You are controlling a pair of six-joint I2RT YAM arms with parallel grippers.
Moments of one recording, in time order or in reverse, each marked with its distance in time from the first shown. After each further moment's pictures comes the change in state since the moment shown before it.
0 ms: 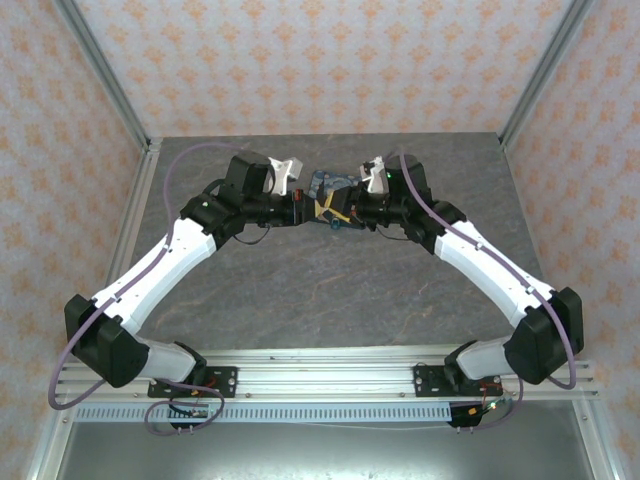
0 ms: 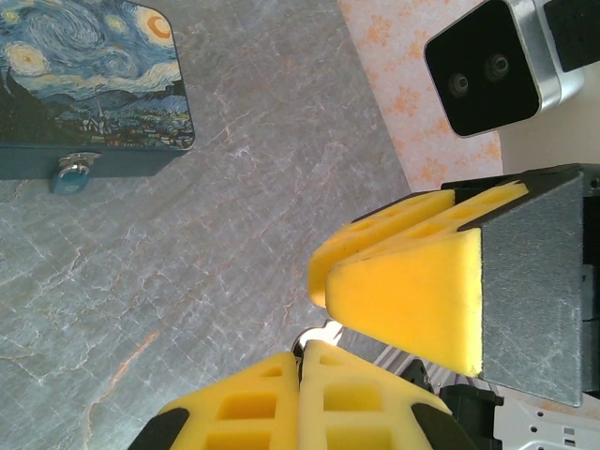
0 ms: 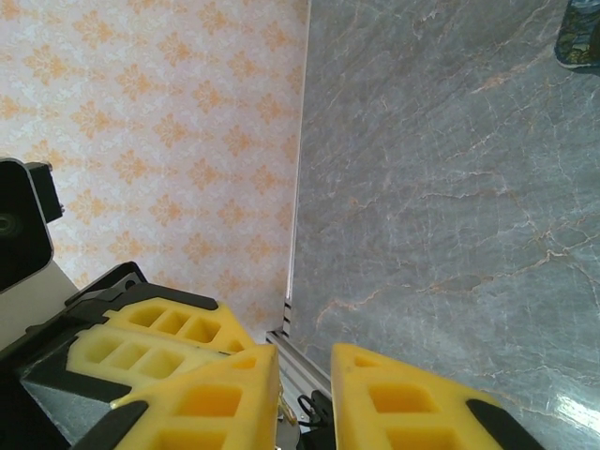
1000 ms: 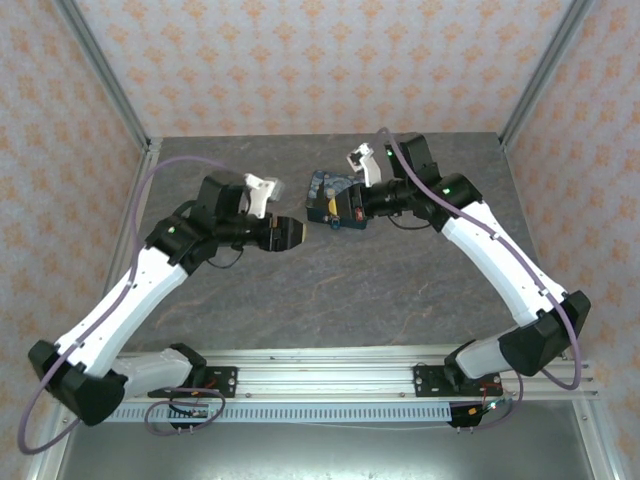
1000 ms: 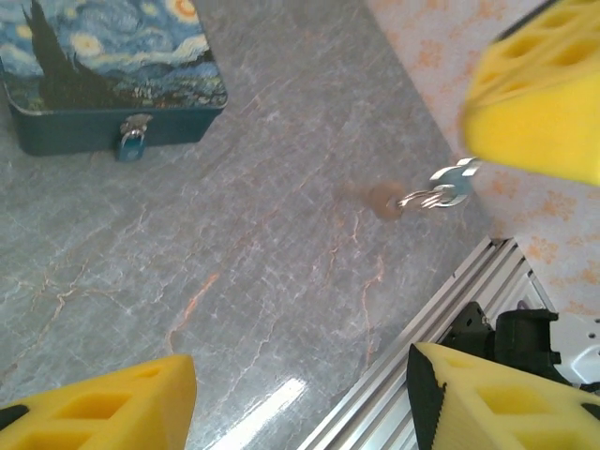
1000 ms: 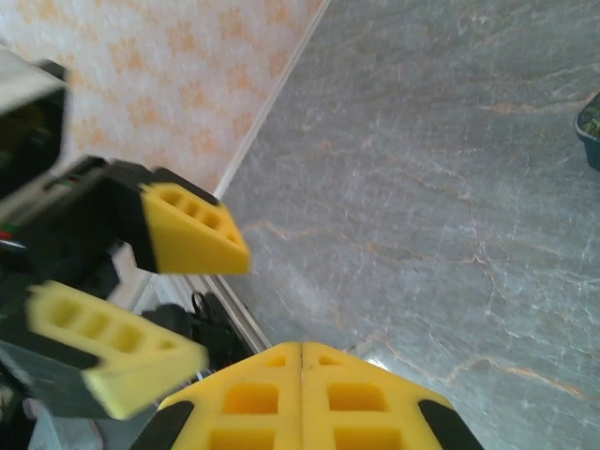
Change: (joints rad) left arm 0.001 -0.254 -0.108 -0.159 -0.055 0.196; right arm 0.013 0.049 0.344 -0.517 -0.054 -0.650
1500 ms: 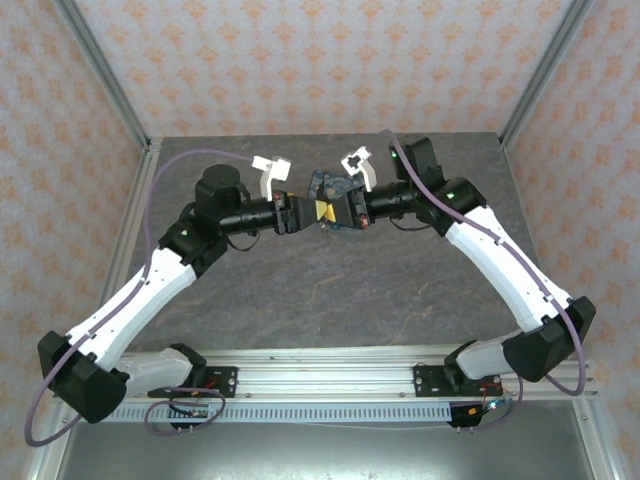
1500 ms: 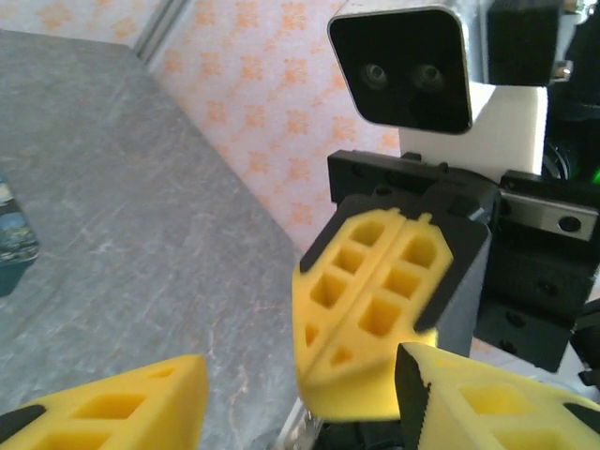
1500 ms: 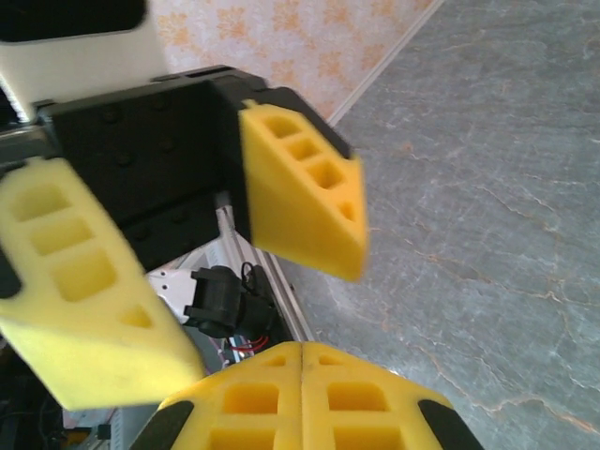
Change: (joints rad) left arm 0.002 0.063 -0.094 0.583 0.252 -0.231; right arm -0.003 -0.033 -0.029 0.076 -0.185 -0.082
